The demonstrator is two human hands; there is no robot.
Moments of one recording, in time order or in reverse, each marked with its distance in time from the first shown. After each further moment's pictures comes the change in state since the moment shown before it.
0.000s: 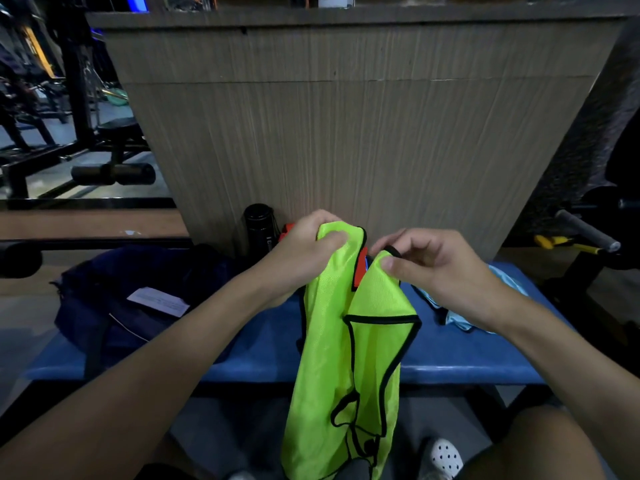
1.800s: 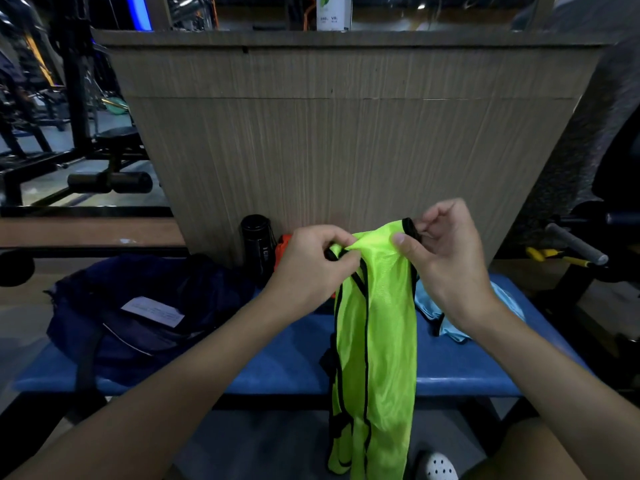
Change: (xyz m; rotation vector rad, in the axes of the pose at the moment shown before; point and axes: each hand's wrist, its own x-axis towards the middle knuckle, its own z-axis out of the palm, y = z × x) left_hand -0.007 0.000 0.016 0.100 0.163 0.316; right_hand 0.013 -0.001 0.001 0.040 0.473 -0.119
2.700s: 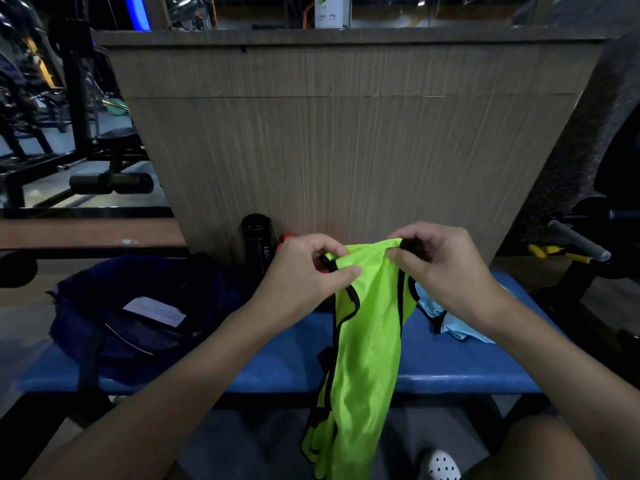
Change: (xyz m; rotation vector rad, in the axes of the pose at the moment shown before) left_hand -0.011 -0.008 -0.010 0.047 -0.040 -0.026; right_hand -0.001 -0.002 -0.010 -0.237 -0.257 0.031
